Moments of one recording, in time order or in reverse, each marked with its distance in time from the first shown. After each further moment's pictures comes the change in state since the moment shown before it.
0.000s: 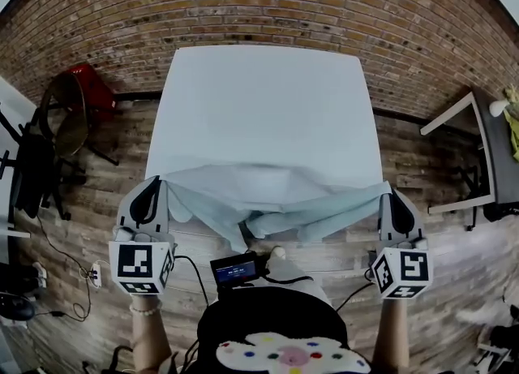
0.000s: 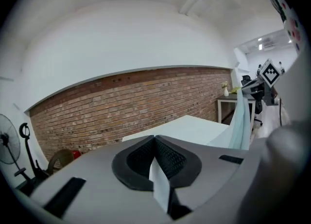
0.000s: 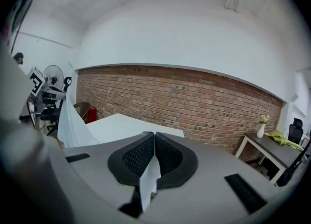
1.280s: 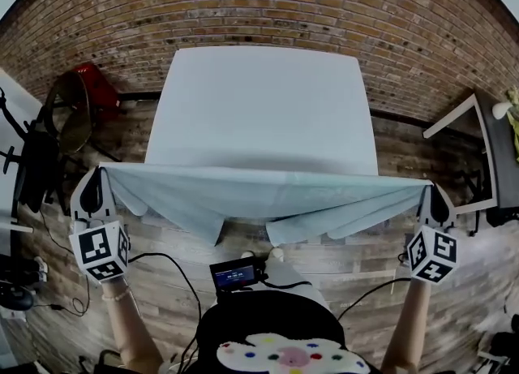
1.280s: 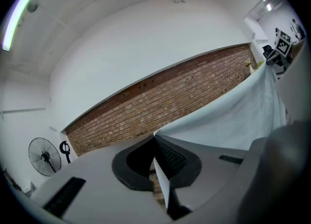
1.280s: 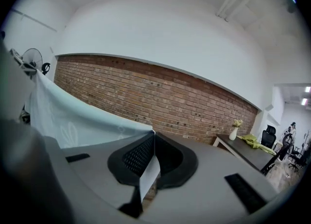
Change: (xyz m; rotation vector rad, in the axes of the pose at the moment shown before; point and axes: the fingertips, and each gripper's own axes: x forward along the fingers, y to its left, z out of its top) left arm -0.041 0.093 0.008 0.126 0.018 0.364; right arm -0.012 -0.143 -0.017 -0.022 0.041 -0.250
